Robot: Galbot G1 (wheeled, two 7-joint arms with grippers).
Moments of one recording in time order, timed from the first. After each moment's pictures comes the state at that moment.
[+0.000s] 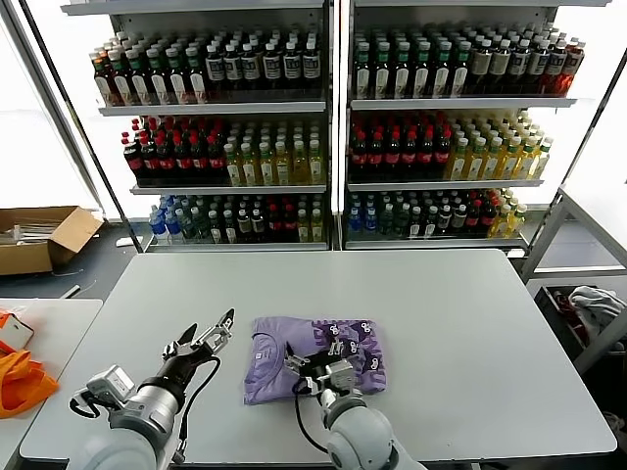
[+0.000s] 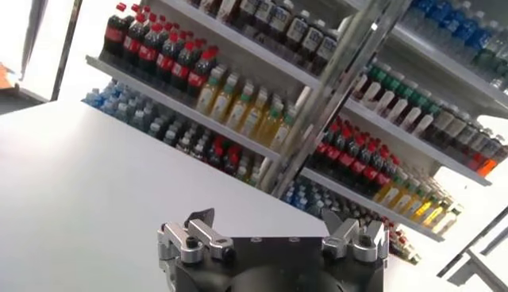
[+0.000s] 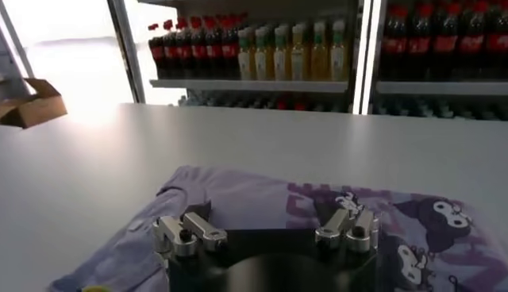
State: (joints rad) left arm 1.43 -1.20 -0.52 -2.31 -0.99 0.47 -0.44; right arm -1.06 1.40 -0.09 1.79 0.31 -0.50 0.33
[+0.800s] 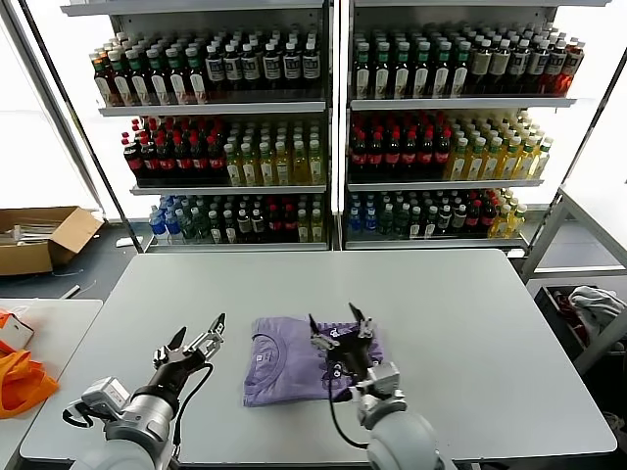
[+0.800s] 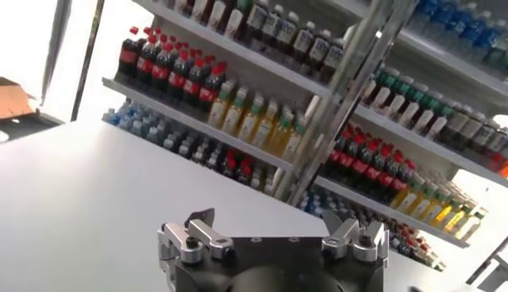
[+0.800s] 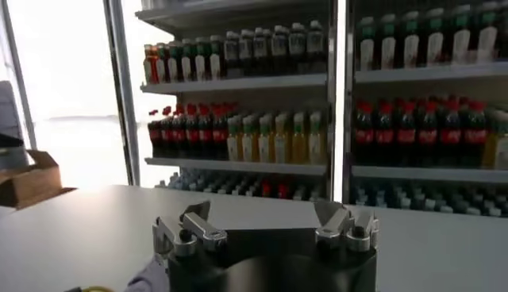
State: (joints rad) left arm 1.48 -1.23 -0.55 -2.30 -0.86 0.42 -0.36; right arm -1.17 1.28 0.06 1.99 0.26 -0.27 0.22
